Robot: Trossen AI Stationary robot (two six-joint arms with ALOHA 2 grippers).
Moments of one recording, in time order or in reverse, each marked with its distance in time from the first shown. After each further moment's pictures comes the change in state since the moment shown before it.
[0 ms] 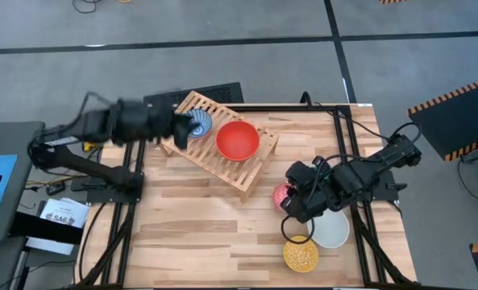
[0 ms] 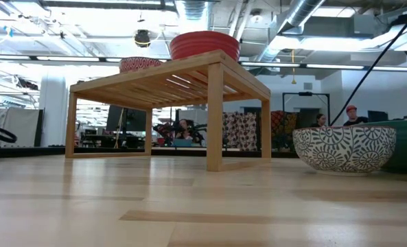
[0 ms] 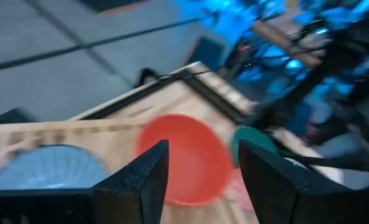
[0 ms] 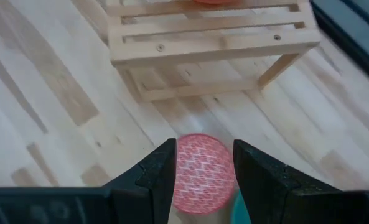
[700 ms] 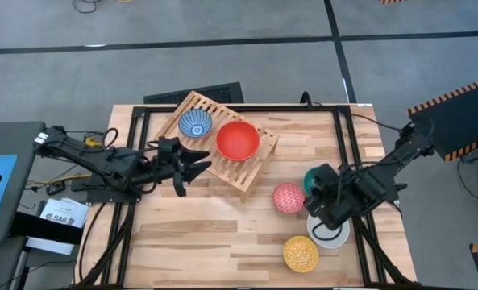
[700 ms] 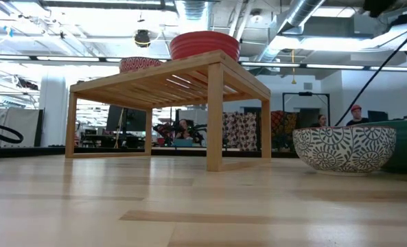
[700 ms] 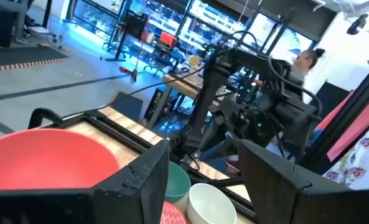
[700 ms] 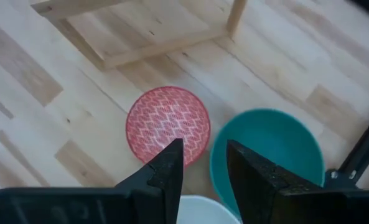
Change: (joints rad) left arm -0.343 -0.077 -0.483 0.863 -0.165 0.168; right arm 0.144 -0.239 -0.349 -0.024 -0.012 0.377
